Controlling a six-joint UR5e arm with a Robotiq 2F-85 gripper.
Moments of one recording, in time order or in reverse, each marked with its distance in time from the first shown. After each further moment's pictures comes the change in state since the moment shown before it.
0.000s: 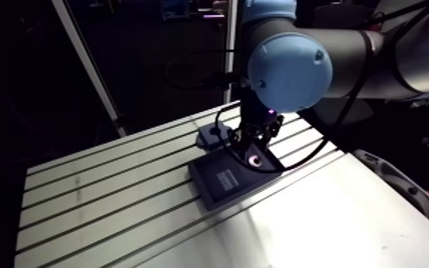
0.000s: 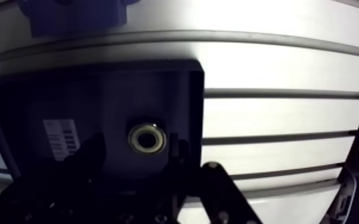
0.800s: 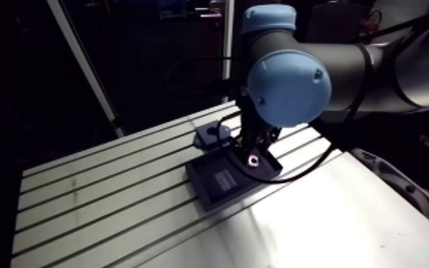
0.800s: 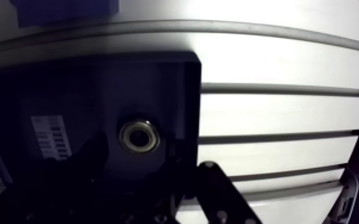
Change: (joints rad) arm -0.012 0.003 0.039 -0.052 -0.008 -0.022
